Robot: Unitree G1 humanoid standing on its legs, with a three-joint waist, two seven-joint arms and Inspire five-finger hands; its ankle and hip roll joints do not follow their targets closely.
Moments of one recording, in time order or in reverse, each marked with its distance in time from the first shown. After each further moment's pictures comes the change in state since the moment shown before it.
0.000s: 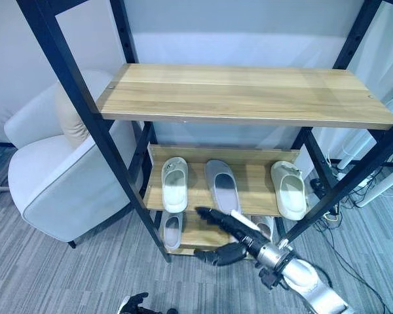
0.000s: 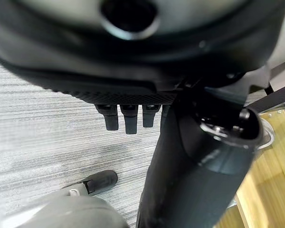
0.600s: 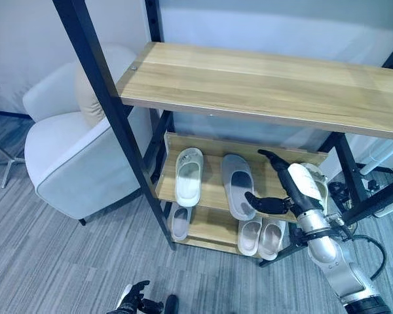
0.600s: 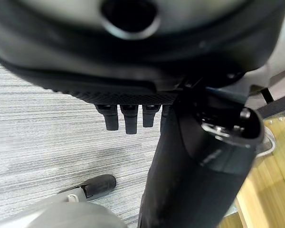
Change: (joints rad) left arm -0.012 0.015 0.005 -0.066 0.074 -0.027 0.019; right arm -0.114 -0.003 -0.248 0.238 -0.417 -0.009 -0.365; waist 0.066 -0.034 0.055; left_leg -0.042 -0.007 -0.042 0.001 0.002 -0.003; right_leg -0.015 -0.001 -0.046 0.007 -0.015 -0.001
